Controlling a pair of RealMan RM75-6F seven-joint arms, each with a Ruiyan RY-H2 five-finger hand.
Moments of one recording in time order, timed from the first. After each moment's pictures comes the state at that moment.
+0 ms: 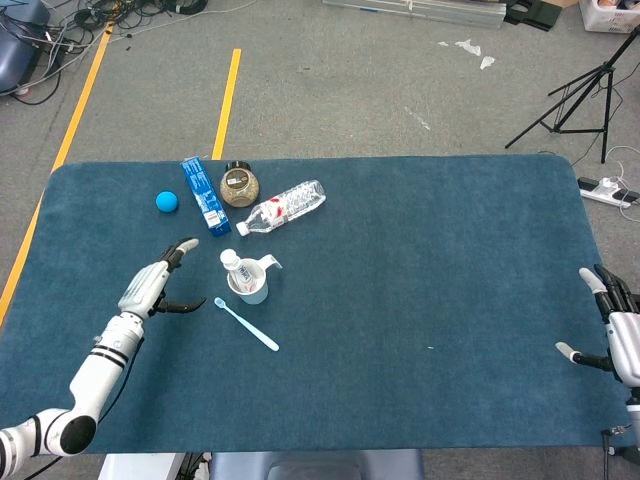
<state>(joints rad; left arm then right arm) -0.58 -1.28 -0.21 -1.62 1.08 0.94 -0.17 0.07 -1.01 0.10 -1.63 -1.39 1.40 0.13</state>
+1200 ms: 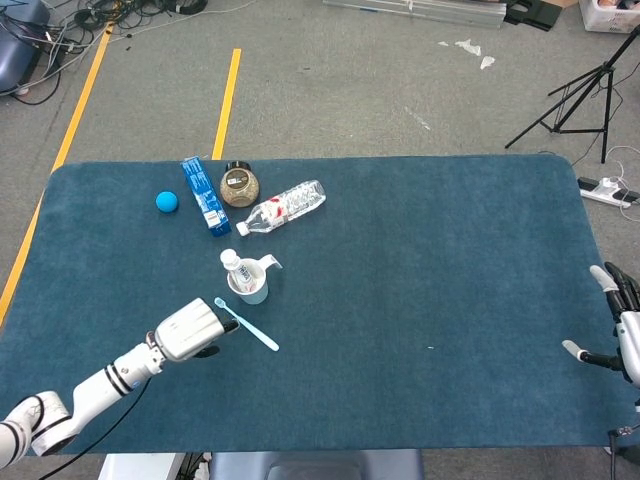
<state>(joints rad) -0.67 -1.41 0.04 -1.22 1.91 1.19 0.03 0.06 -0.99 0.11 -1.63 -1.39 1.41 0.19</state>
